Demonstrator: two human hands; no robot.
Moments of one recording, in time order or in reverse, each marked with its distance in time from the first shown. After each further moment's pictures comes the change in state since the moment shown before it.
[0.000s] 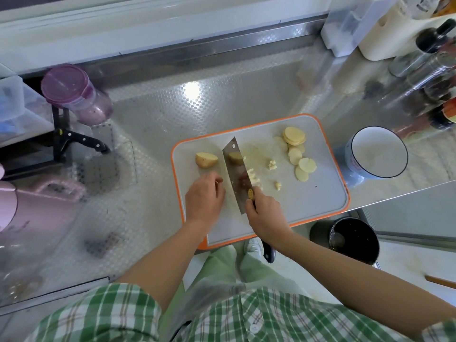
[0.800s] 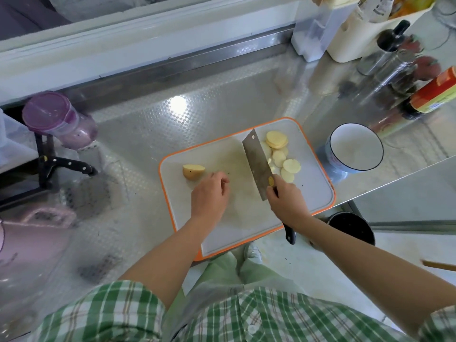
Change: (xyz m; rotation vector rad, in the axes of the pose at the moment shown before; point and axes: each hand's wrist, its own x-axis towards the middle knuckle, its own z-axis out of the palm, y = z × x) left_hand 0.022 0.034 0.003 -0.012 -0.112 0.082; right_hand 0.015 0.042 -0.049 0.056 0.139 0.187
